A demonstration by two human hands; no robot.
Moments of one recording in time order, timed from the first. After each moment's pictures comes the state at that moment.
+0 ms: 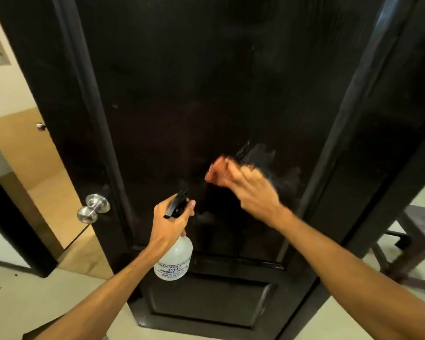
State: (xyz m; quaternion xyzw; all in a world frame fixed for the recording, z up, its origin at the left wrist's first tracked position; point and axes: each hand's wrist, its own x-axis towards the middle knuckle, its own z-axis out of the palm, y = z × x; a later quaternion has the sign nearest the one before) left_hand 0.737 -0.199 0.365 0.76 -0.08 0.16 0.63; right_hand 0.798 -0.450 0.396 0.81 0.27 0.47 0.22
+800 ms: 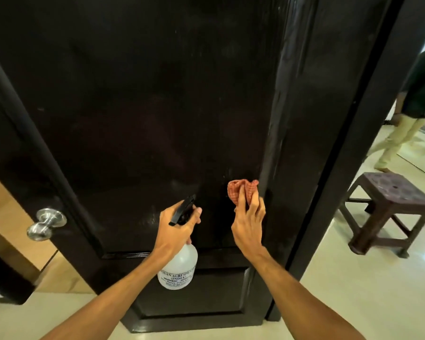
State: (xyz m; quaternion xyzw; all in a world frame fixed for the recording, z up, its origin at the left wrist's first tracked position) left_hand 0.721 -0.297 0.344 0.76 -0.15 0.06 0.63; right_hand 0.741 -0.505 0.256 0.88 -0.08 0.45 -0.09
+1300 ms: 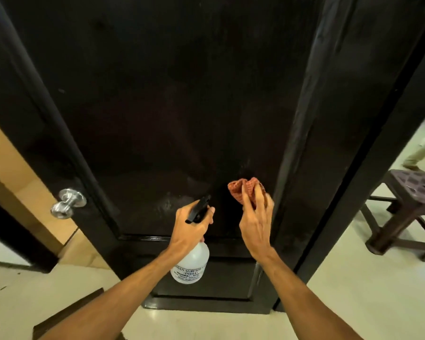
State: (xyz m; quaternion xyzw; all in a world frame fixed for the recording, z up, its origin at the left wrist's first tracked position) left_hand 0.728 -0.301 0.310 0.78 -0.12 0.05 0.61; right_hand 0.735 -0.496 0.251 0.87 -0.01 0.47 -0.16
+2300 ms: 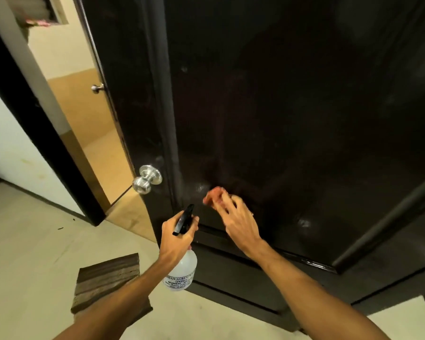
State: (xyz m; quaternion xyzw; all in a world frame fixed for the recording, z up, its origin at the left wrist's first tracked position) left_hand 0.728 -0.103 0.247 0.77 0.08 0.13 0.62; right_hand 0.795 -0.293 0.243 0.91 0.29 0.29 0.01
